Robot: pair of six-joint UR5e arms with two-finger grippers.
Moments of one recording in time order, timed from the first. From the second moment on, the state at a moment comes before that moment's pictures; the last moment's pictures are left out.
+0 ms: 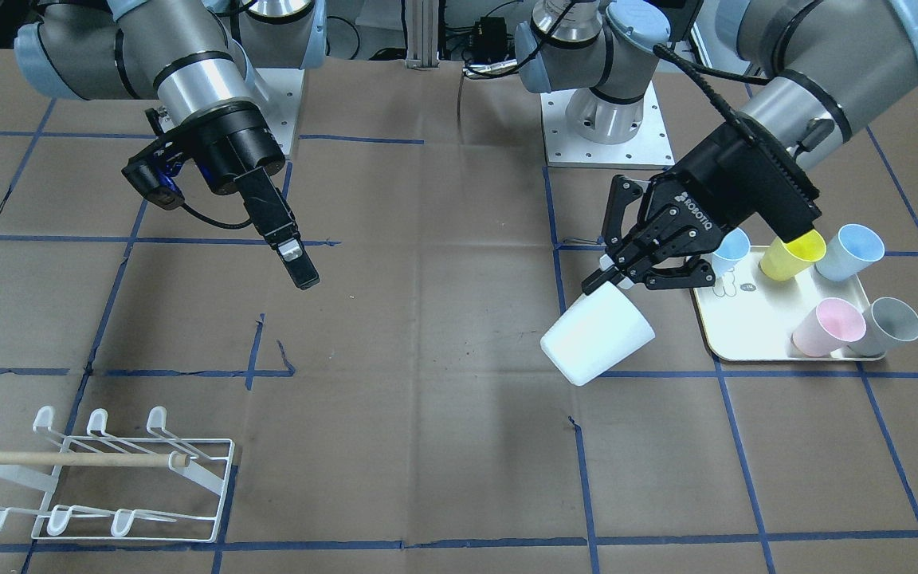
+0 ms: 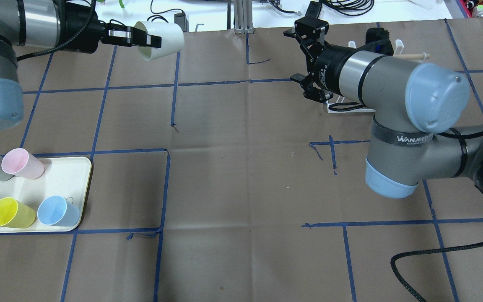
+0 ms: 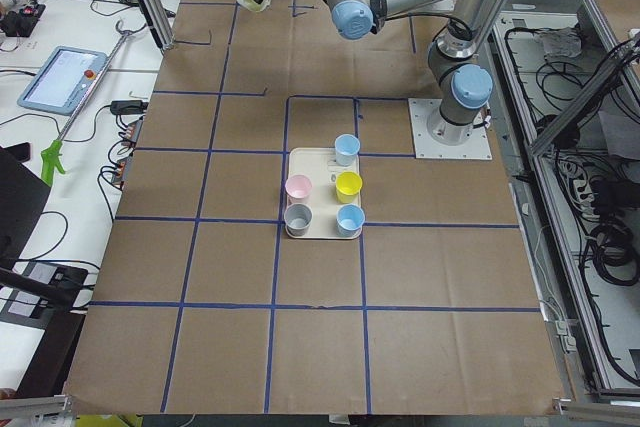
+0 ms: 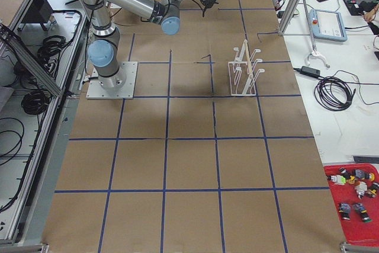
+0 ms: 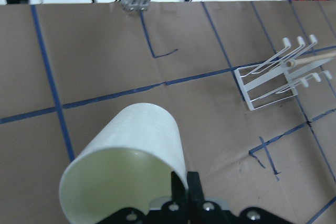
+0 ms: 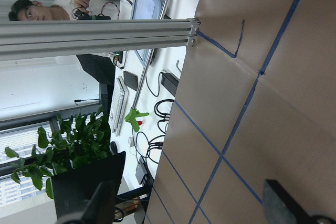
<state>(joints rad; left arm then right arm) -1.37 -1.61 -1.82 -0.89 0.69 0.51 1.61 -1.53 2.12 -3.18 -1.09 1.42</state>
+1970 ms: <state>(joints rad) -1.53 -1.84 -2.17 0.32 0.42 0.23 1.64 -1.40 2.13 -3.34 -1.01 1.45</state>
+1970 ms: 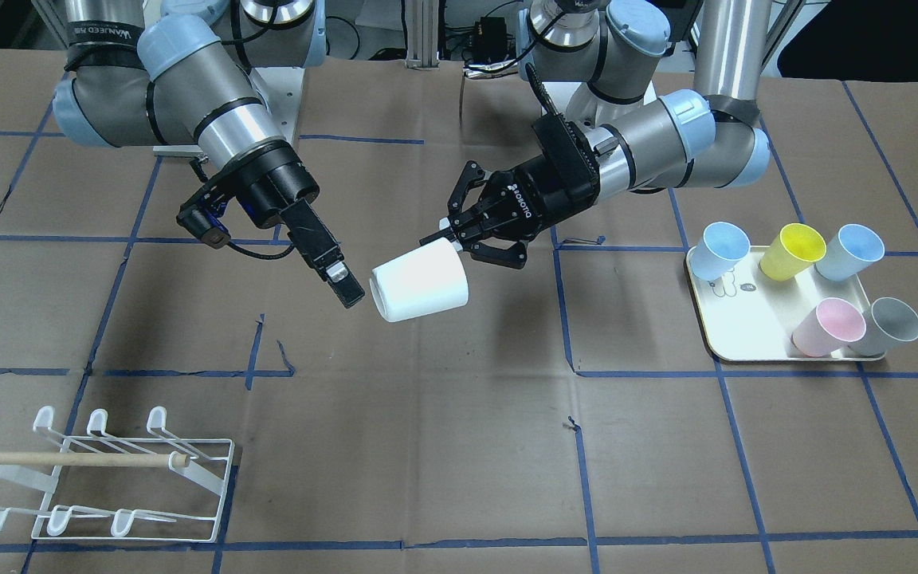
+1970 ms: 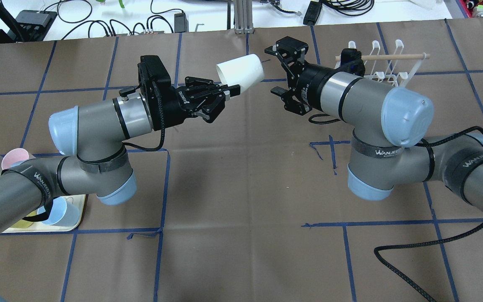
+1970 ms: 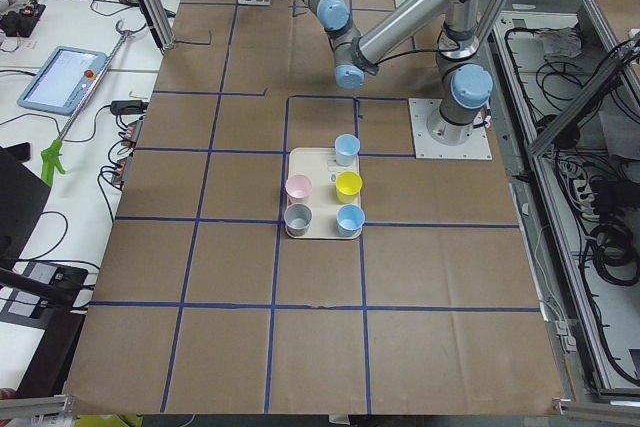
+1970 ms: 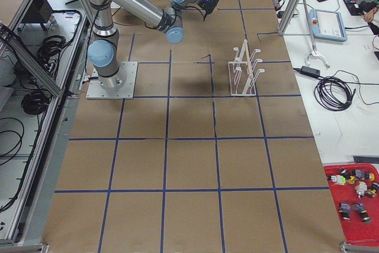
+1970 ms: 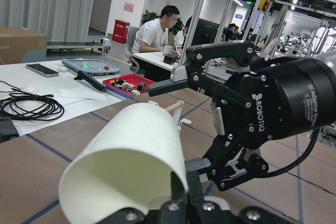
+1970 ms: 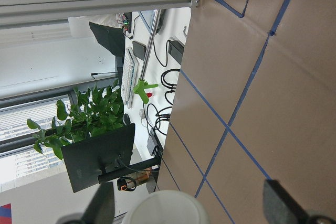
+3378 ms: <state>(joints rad) -1.53 -1.84 -2.16 0.32 0.42 0.22 1.74 -1.33 2.03 -3.30 -1.07 1.45</state>
